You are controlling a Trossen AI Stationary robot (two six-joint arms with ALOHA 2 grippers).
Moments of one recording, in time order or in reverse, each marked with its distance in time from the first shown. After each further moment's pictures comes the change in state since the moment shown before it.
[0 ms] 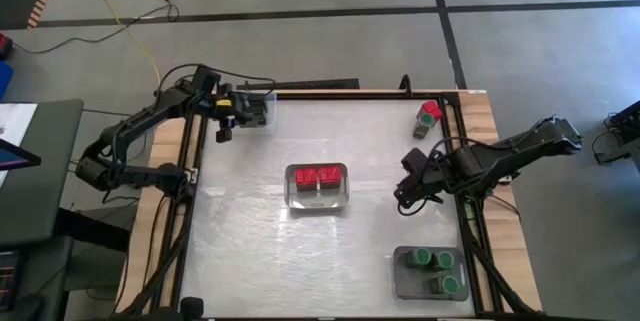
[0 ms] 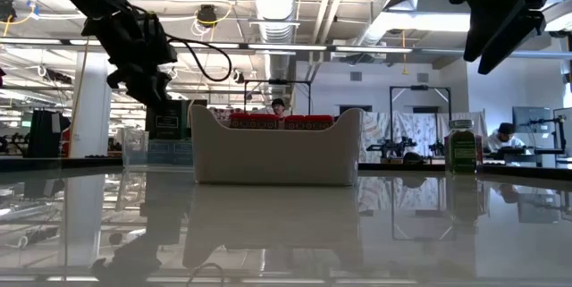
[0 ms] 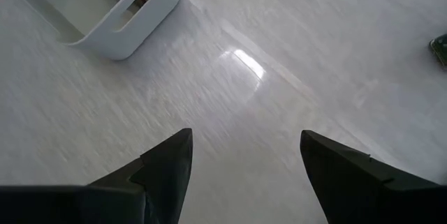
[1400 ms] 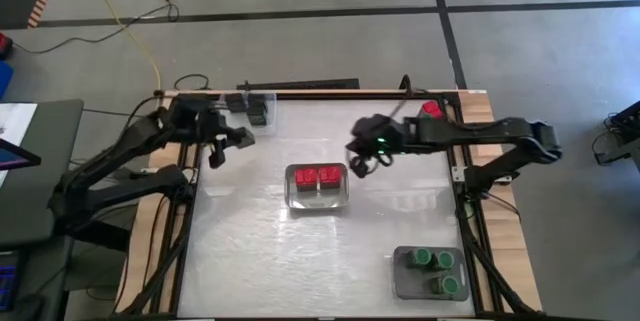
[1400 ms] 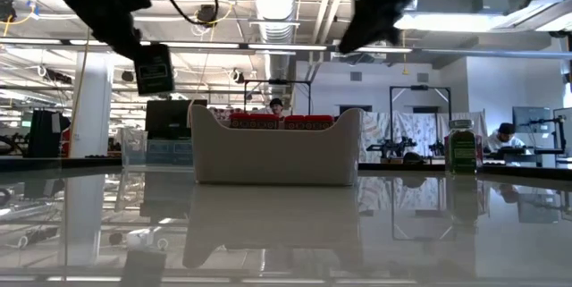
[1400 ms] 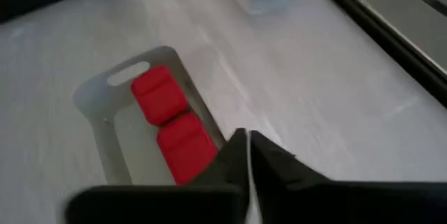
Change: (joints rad) left arm -0.368 -0.516 -0.066 -0.162 -0.148 -0.625; right arm -0.412 0.258 0.153 0.634 -0.183 -0.777
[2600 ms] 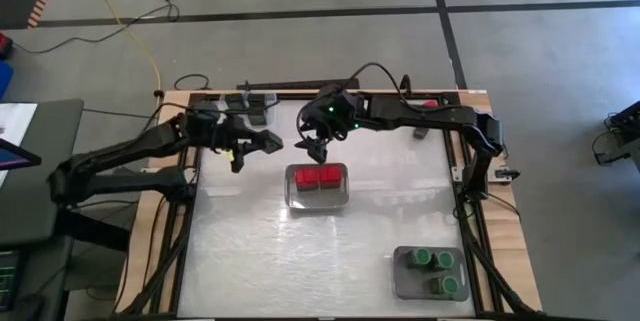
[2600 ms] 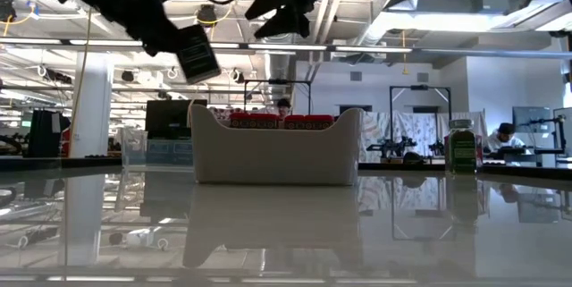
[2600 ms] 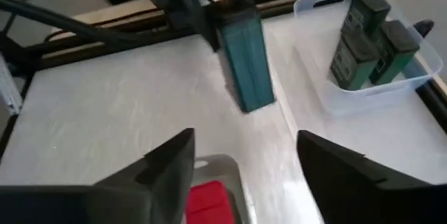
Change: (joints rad) left arm -0.242 0.105 -0.086 0.453 0.002 -0.278; right arm -0.098 0.437 0.562 -0.008 -0.346 -0.223
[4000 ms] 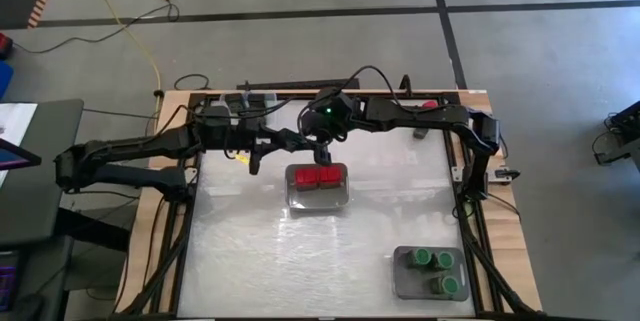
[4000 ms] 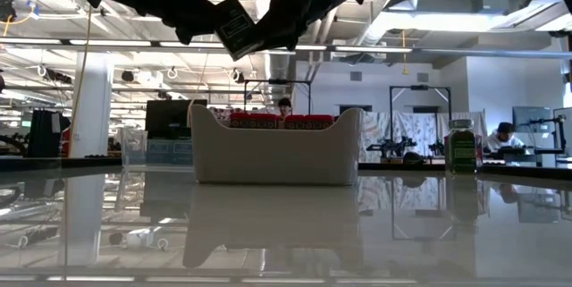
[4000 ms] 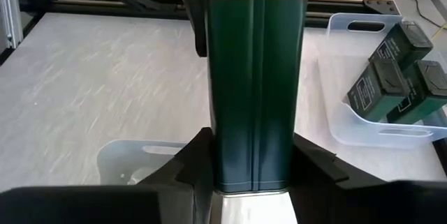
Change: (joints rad) left arm -0.141 0.161 0.001 0.378 -0.077 -0.050; right arm -0.040 0.026 -0.100 0.137 -0.132 -0.280
